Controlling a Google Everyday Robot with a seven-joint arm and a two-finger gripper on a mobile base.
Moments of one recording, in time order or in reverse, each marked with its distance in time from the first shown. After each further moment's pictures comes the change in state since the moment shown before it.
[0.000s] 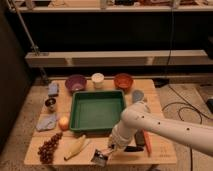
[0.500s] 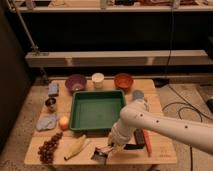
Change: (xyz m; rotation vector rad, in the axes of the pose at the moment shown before) arm 0.005 -0.011 -0.008 0.008 0.029 0.007
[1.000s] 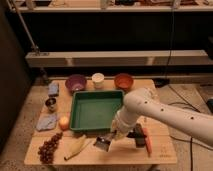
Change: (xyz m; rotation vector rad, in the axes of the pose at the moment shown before) arm 0.017 -0.028 -0.062 0.062 0.034 0.047
